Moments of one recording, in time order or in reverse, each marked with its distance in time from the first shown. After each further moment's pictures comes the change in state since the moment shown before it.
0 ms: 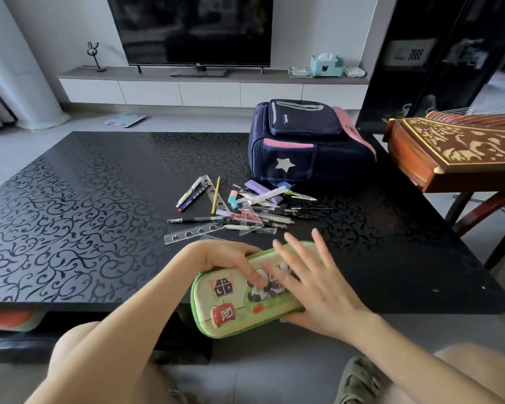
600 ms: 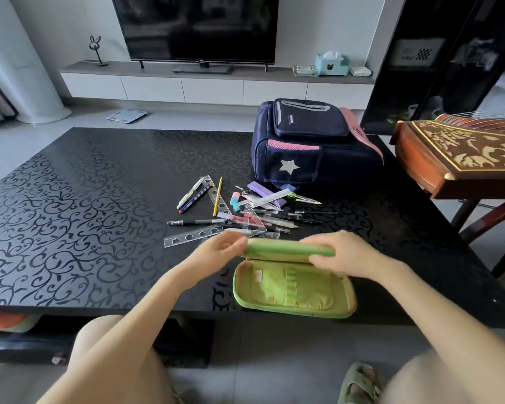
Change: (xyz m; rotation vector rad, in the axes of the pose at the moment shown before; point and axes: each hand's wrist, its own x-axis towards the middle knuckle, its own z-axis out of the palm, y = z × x) left_hand 0.002 -0.037 -0.002 -0.102 0.730 0.212; right_hand 0.035 0.092 0.018 0.670 -0.299 0.381
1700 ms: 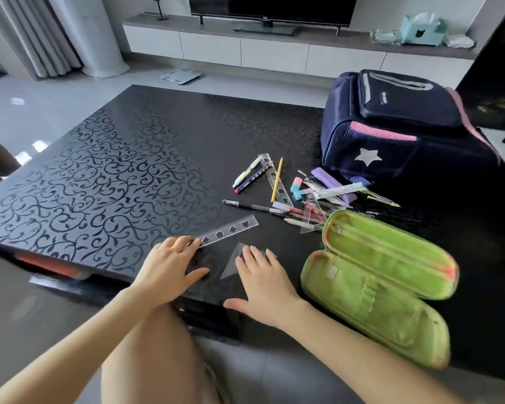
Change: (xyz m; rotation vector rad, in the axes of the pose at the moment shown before) left_hand -0.050 -0.143 -0.095 1.069 0.277 -0.050; right_hand 0.082 -0.170 0.159 -0.421 -0.066 -0.391
